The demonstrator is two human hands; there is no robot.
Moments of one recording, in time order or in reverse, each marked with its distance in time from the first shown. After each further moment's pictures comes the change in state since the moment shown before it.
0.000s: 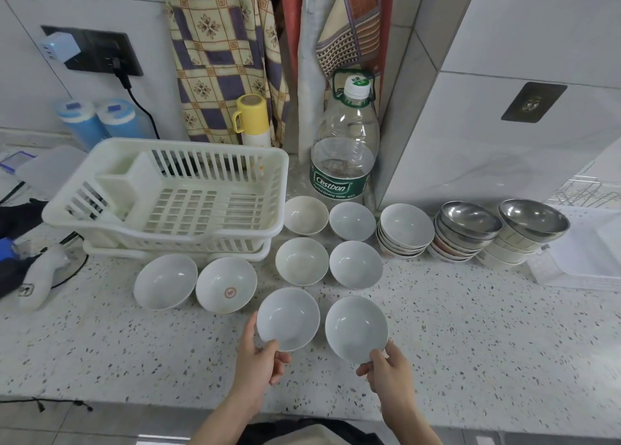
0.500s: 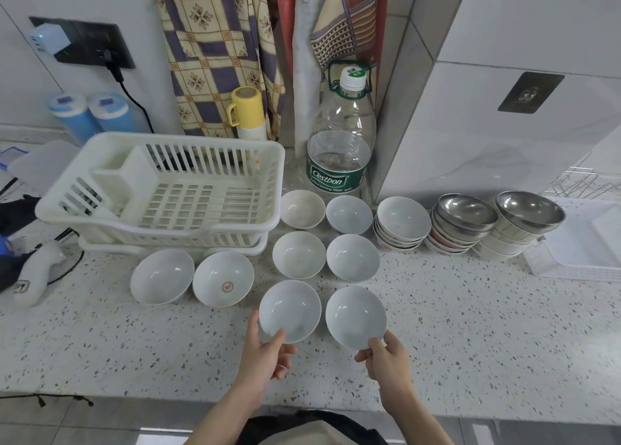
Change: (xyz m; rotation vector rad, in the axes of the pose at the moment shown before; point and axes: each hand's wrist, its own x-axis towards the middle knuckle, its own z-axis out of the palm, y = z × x) left_hand -0.002 -0.003 0.008 0.001 -0.071 -0.060; right_hand 0.007 -0.002 -0.004 0.013 -0.014 0.021
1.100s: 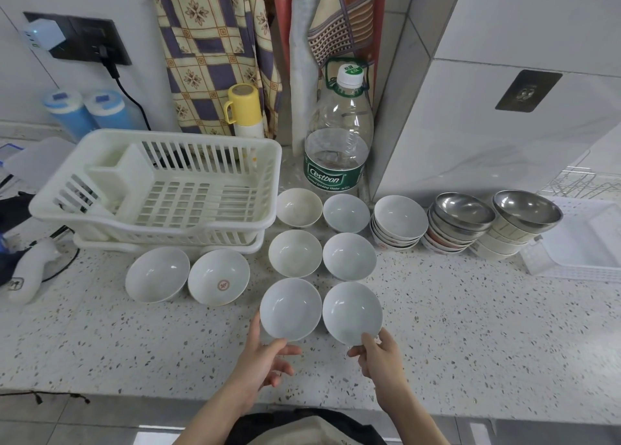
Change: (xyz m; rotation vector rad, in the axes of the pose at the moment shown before) left_hand -0.007 0.003 -0.002 0.069 -0.146 -0.059; right_hand 0.006 0.001 0.001 0.041 -0.067 0.016
